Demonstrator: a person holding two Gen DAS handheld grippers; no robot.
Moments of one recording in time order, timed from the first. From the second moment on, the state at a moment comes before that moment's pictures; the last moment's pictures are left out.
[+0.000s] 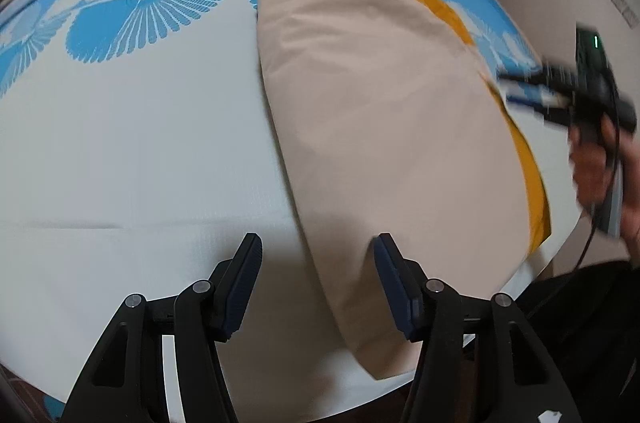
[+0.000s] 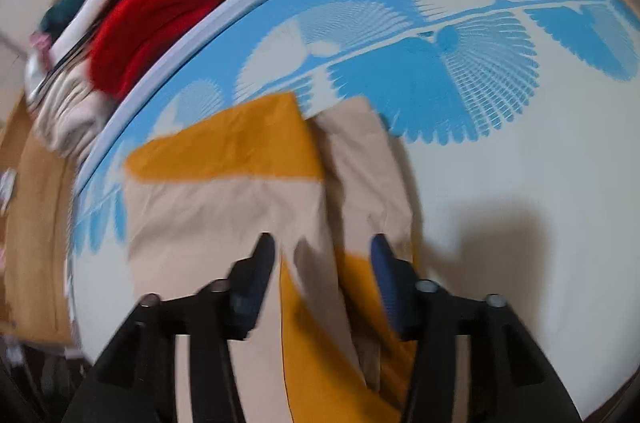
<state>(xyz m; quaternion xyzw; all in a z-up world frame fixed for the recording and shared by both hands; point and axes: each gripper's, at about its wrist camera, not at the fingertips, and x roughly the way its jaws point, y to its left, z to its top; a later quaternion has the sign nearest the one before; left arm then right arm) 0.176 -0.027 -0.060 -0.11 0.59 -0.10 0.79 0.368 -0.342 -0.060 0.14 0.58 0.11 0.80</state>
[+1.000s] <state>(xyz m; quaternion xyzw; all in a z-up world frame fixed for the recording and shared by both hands) 0.281 0.014 -0.075 -0.31 0.53 -0.12 0.78 0.353 -0.325 -0.099 0.14 0.63 0.16 0.75</state>
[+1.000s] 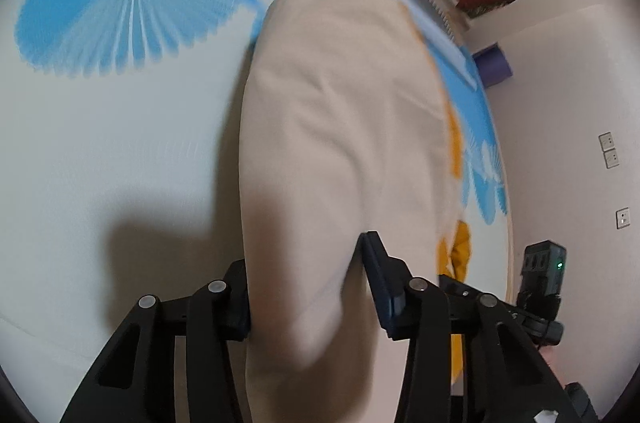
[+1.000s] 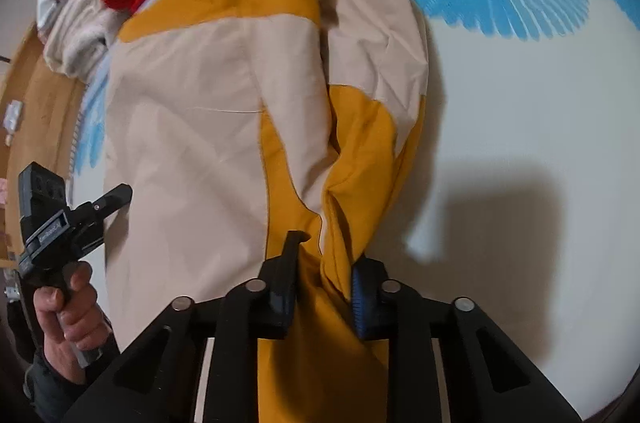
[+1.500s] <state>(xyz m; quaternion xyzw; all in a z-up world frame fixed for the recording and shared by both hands) 0.285 0.116 -0.051 -0.32 0.49 0.04 0.81 0.379 -0.253 -0.083 0.10 0.60 0.18 0.77</state>
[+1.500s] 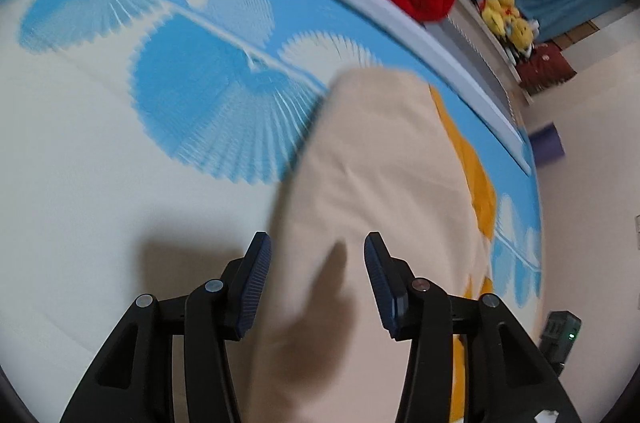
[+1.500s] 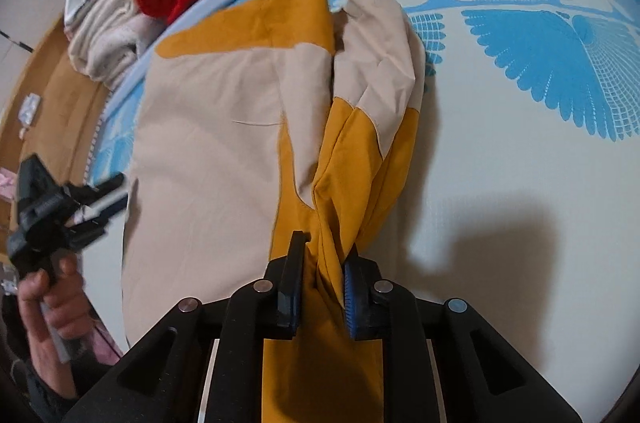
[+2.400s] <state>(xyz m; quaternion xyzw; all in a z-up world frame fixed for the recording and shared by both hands) 0.136 0.040 -0.029 -0.06 0.51 0.06 0.86 0.242 -0.263 -0.049 -0.14 0.57 0.04 0.81</state>
